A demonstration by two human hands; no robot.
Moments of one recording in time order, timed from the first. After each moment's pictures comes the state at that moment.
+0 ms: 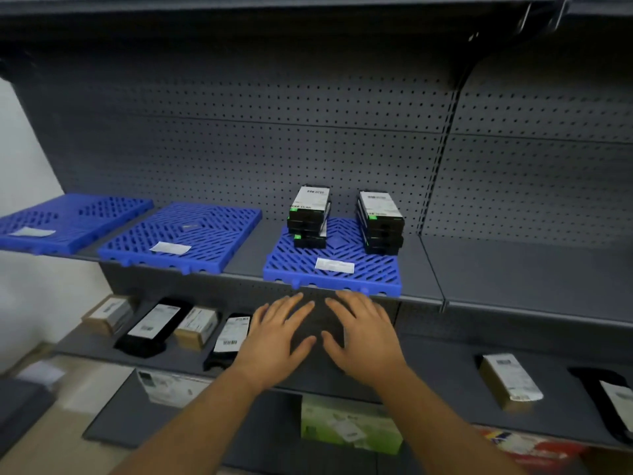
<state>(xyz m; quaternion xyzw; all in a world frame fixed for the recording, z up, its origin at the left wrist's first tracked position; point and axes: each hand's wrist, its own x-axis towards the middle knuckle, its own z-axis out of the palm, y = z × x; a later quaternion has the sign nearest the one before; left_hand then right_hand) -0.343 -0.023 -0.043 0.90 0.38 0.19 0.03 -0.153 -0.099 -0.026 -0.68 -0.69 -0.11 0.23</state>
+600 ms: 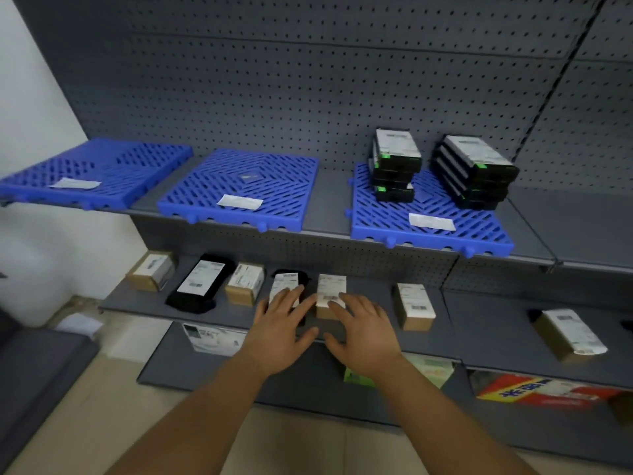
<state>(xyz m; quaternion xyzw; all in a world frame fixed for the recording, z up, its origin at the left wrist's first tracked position) -0.505 0.053 -0.127 0.90 0.40 0.12 0.10 -0.319 -0.028 -0.113 -0.72 -0.69 0.02 0.12</state>
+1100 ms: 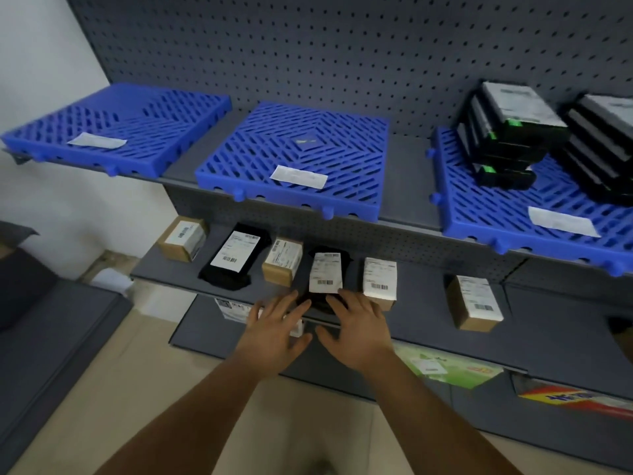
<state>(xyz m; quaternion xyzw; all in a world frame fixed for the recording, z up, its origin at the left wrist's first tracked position) -0.599 0.127 -0.201 0.88 0.44 0.09 0.14 -0.406 0.080 -0.183 -0.72 -0.68 0.10 0.09</state>
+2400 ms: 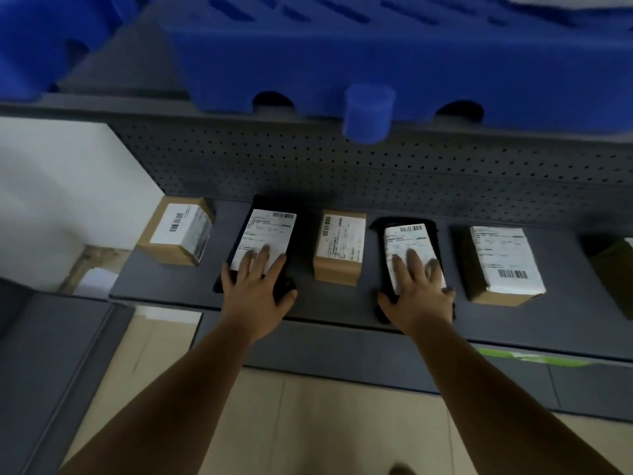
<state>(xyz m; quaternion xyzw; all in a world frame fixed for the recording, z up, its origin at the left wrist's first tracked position) -0.709 0.387 -0.389 0.86 0.51 0.03 0.05 -0.436 0.280 -0.390 -0.85 -0.51 0.13 -0.07</state>
